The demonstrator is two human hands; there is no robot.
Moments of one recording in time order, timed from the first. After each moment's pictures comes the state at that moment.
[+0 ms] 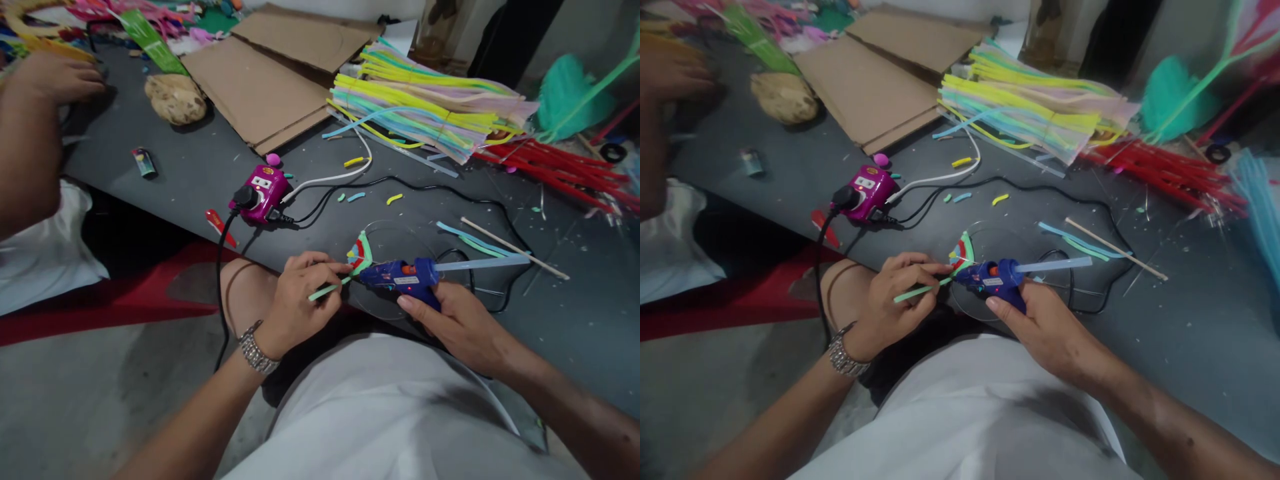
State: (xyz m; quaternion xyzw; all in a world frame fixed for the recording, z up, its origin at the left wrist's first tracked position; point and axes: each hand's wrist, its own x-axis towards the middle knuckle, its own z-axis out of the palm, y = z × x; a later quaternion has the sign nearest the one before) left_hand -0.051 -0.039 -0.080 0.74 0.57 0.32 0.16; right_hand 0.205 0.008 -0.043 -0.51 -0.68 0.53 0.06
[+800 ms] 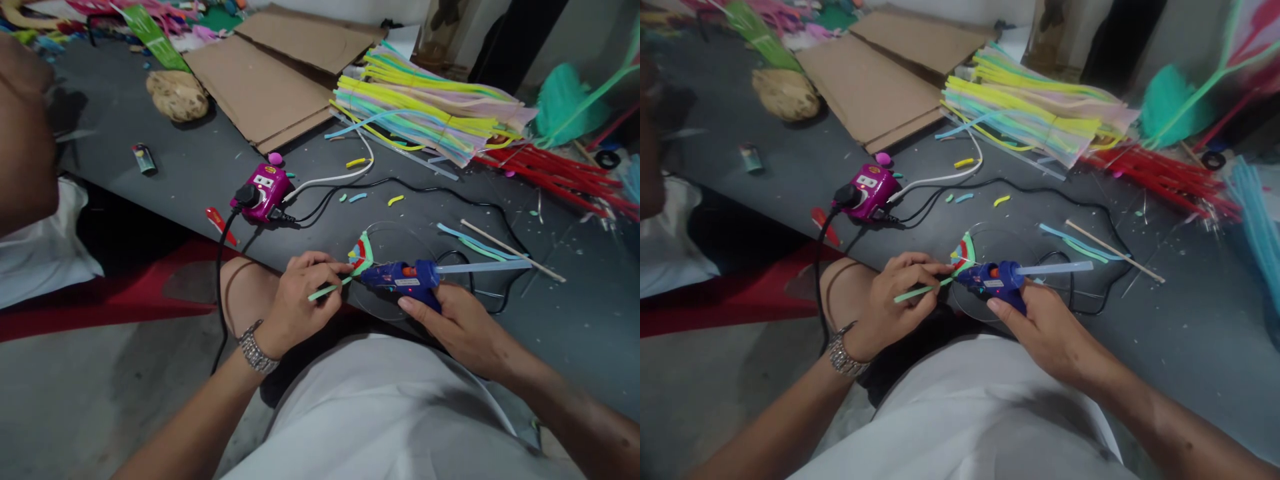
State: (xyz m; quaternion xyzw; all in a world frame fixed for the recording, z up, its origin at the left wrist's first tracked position) left_hand -0.052 -0.041 -0.083 0.73 0.56 0.34 0.18; right_hand 0.204 0.008 -0.040 -0.50 -0.70 0.50 0.05
